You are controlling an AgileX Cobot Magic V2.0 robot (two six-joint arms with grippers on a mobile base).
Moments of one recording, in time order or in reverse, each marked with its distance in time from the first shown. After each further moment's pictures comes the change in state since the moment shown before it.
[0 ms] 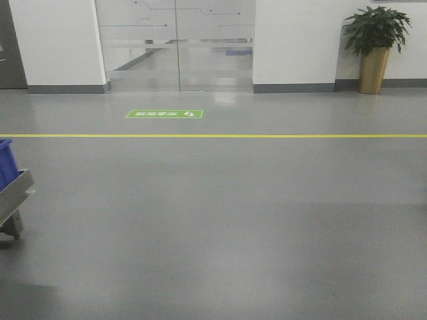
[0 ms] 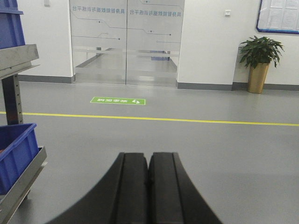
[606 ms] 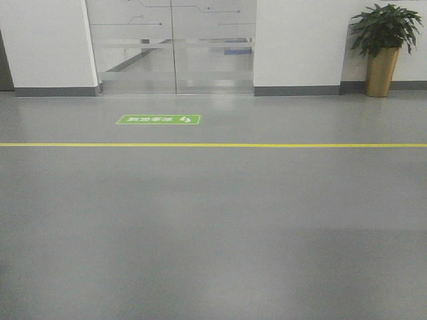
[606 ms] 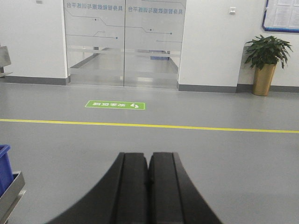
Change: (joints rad) left arm 0.000 0.000 0.000 0.000 0.000 0.000; right arm 0.000 0.000 0.000 0.000 0.000 0.000
